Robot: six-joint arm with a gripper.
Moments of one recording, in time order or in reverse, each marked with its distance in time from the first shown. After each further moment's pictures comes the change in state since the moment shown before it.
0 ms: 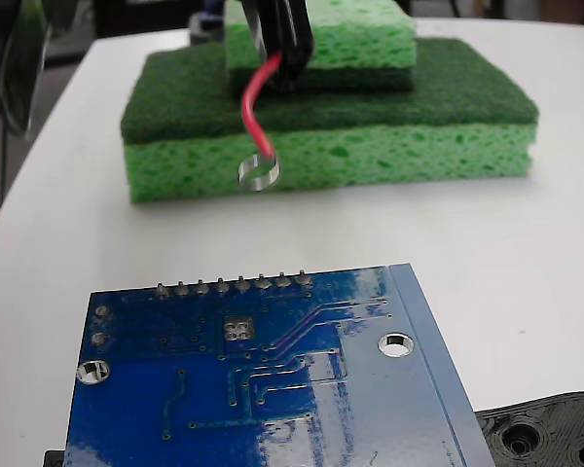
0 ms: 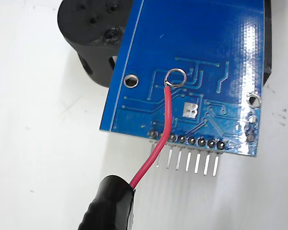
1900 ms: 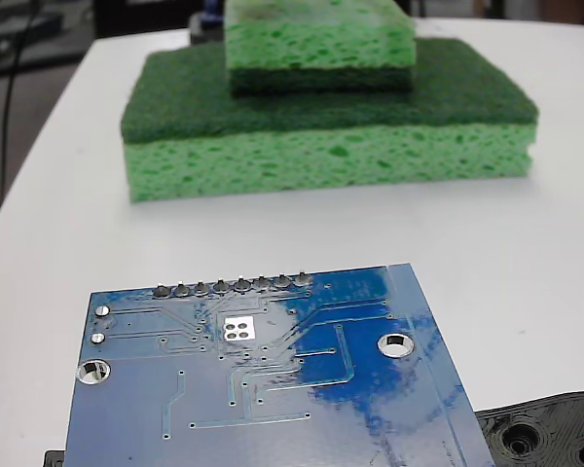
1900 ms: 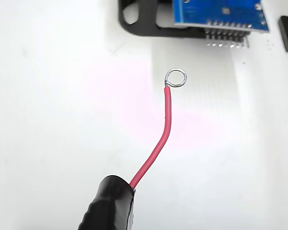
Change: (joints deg) arm -26.9 68.0 40.9 9.7 32.3 22.4
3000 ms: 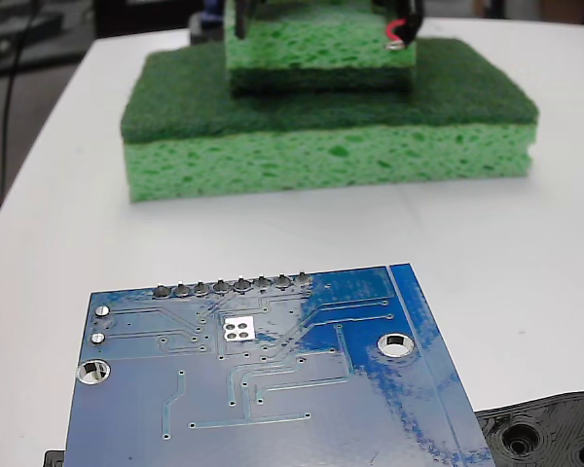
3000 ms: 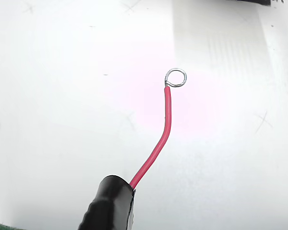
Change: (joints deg) arm -2.1 0.0 9.4 -7.3 -0.3 0.4
